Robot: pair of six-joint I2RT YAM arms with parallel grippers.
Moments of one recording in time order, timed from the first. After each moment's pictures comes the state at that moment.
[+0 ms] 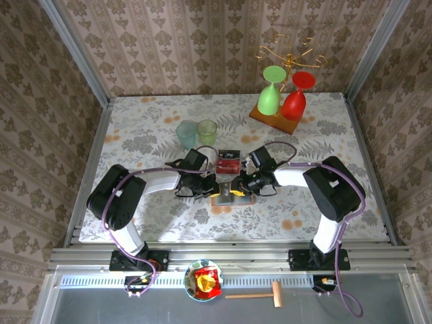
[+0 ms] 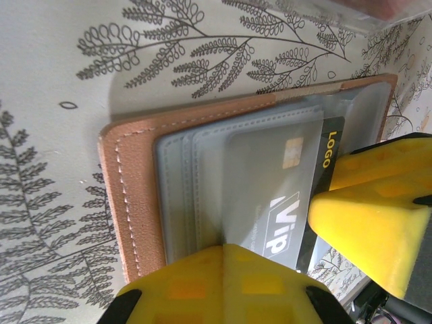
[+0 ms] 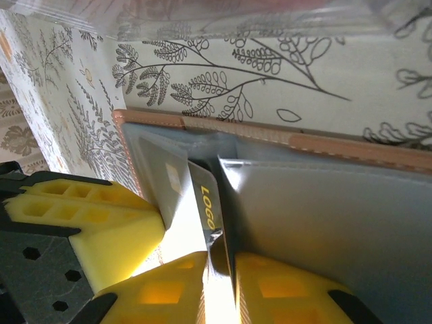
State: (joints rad) left arm -0.67 1.71 0.84 -0.23 0.53 -0.80; right arm 0.50 1.79 0.84 -0.09 -0.67 0.83
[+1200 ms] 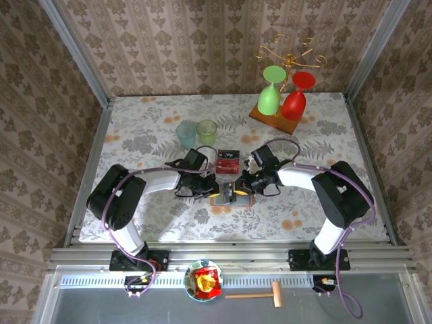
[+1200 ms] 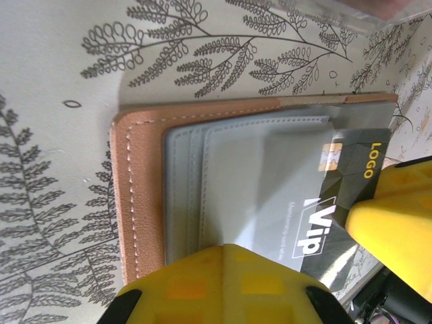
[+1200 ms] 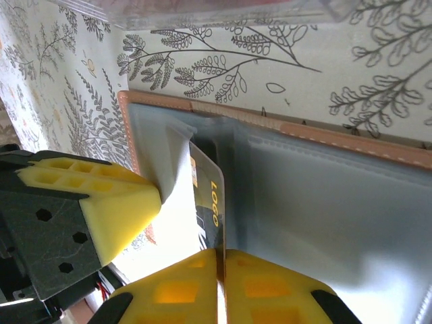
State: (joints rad) left arm -0.67 1.71 0.84 -0.24 0.53 -0.80; right arm 0.49 1.70 0.84 -0.22 -0.60 0.76
